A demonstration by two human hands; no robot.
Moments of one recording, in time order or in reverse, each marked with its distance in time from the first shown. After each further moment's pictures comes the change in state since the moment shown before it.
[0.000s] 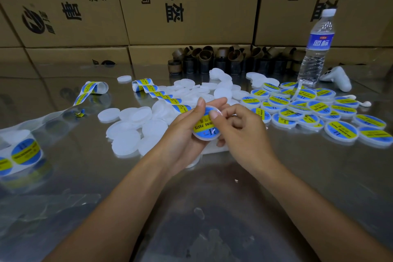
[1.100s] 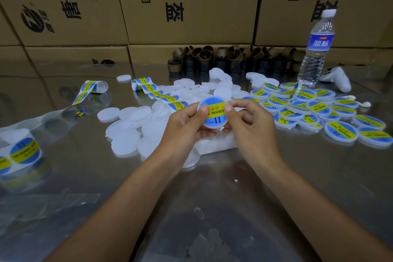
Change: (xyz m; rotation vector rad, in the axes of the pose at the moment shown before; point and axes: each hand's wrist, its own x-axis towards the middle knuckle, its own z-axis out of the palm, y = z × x) left_hand 0.002 -0.008 -0.009 0.422 0.170 0.197; right_hand 0.005 0.005 -0.006 0.107 0.115 -0.062
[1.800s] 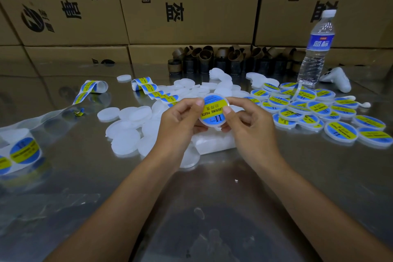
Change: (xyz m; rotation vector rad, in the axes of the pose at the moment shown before) left_hand 0.000 0.006 0.000 0.015 0.178 0.030; right_hand 0.001 0.000 0.000 -0.064 -0.044 -0.070
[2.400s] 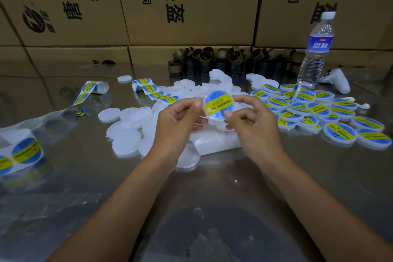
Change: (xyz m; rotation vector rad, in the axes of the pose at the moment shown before) left_hand 0.000 0.004 -0.003 0.085 0.059 0.061; right_hand 0.007 0.003 -0.008 0.034 -0.012 0.082
